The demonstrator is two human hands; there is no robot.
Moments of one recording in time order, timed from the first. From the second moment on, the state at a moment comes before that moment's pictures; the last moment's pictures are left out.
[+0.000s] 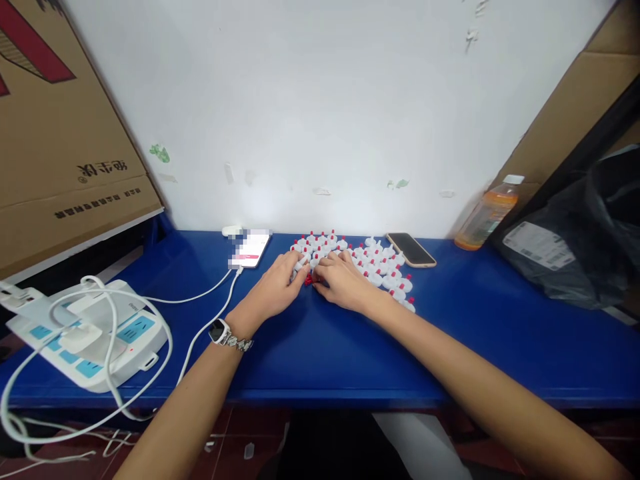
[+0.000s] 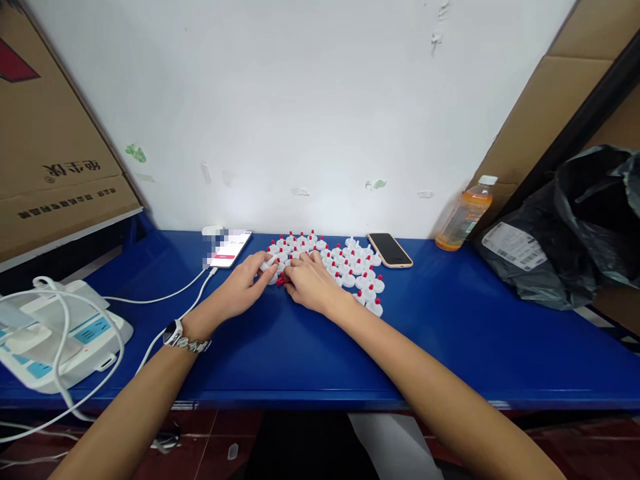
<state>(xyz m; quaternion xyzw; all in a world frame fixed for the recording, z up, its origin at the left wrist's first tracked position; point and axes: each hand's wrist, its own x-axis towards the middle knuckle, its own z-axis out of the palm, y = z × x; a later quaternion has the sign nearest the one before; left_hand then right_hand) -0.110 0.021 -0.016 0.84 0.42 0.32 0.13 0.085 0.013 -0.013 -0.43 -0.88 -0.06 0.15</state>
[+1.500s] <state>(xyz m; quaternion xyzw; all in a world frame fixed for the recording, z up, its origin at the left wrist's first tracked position) -0.083 0.000 -0.010 0.85 0.36 0.33 0.20 0.108 0.007 0.014 -0.35 -0.65 0.45 0.49</state>
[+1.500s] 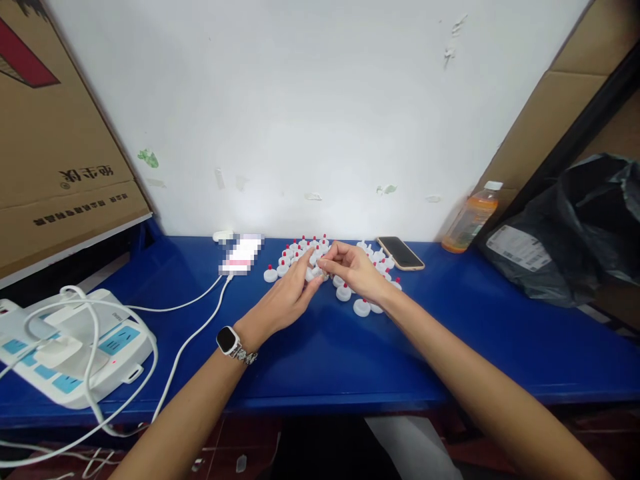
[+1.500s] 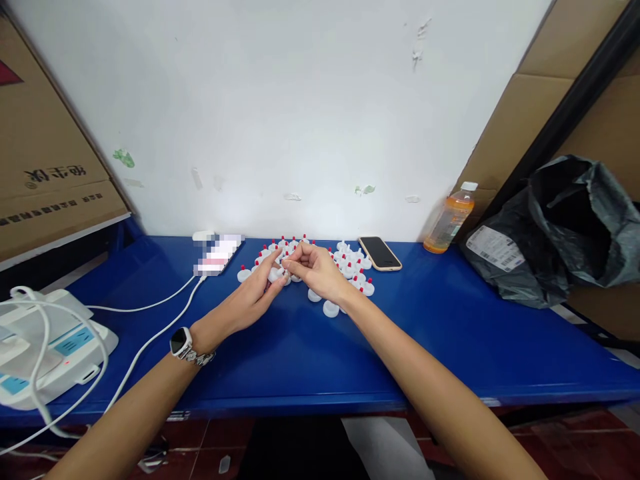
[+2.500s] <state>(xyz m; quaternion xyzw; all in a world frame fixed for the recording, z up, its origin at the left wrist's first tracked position) -0.005 0.051 0.008 0.89 0.33 0.30 0.07 0.226 0.143 0.006 -0.74 -0.65 0.01 0.17</state>
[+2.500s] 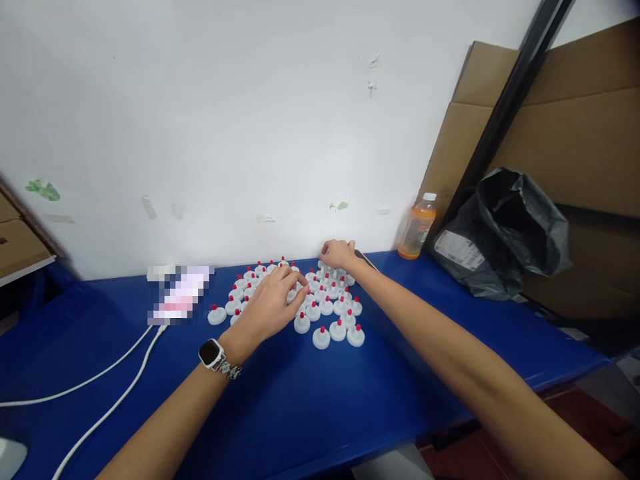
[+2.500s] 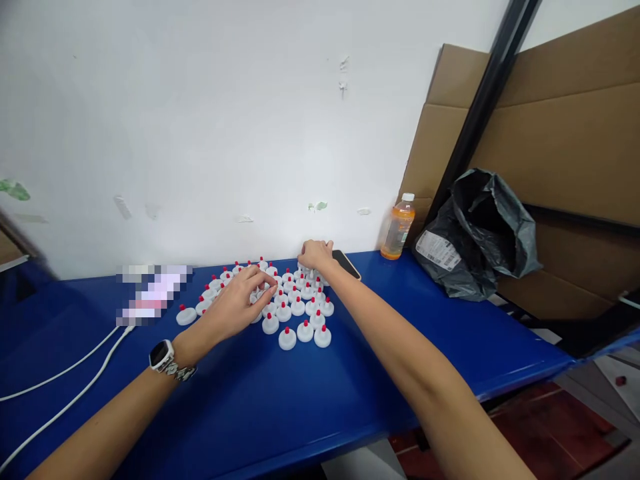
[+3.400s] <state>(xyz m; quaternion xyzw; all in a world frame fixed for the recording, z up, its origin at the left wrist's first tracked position) -0.118 0.027 -0.009 0.85 0.41 0.31 0.07 0.084 0.013 0.000 -0.42 -0.87 0.00 0.25</state>
